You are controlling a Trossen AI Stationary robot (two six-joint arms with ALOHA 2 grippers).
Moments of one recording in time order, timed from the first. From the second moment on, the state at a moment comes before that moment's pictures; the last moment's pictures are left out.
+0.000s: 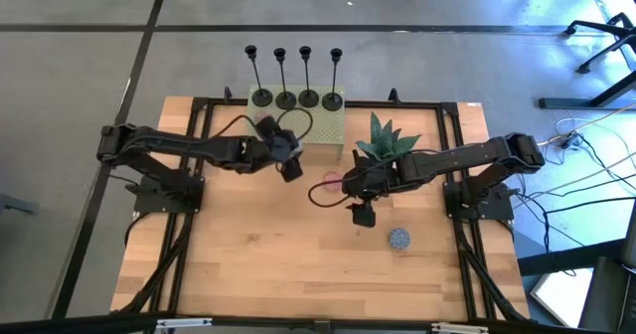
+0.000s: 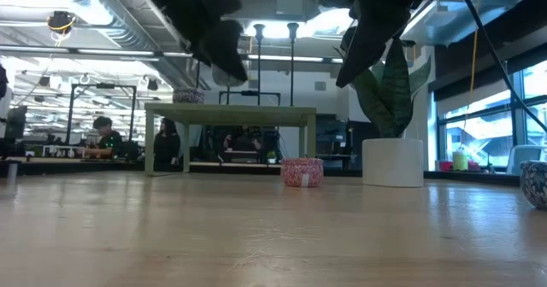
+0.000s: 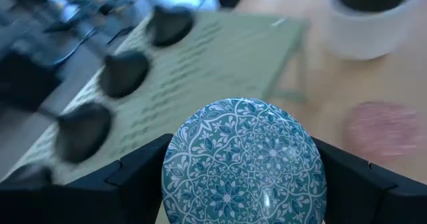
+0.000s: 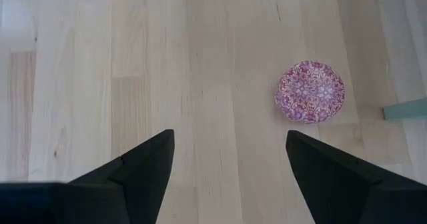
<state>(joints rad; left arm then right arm) 0.06 1.38 0.97 -0.31 -0.62 -0.09 0.16 1.56 1.20 -0.68 0.08 0.21</state>
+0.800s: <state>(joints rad) 0.31 1.44 0.97 -0.31 -0.56 -0.20 0.16 1.56 1.20 -0.67 0.08 0.21</state>
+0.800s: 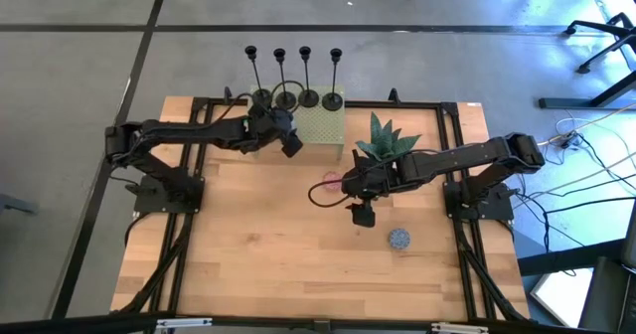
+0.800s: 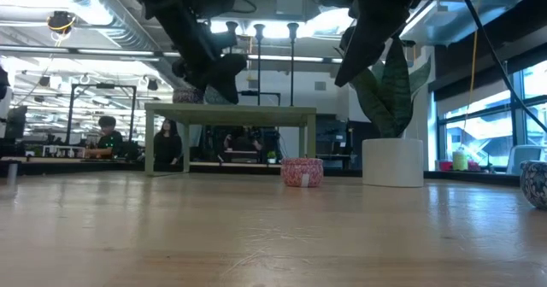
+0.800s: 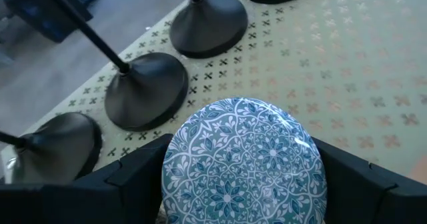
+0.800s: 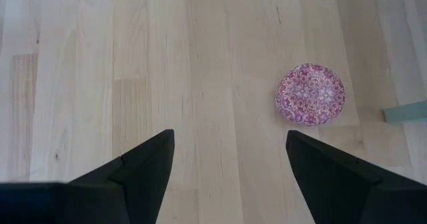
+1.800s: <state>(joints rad) 0.32 1.44 1.00 -0.21 -0.58 -0.12 0.16 1.56 1.20 -0.66 0.08 0.20</state>
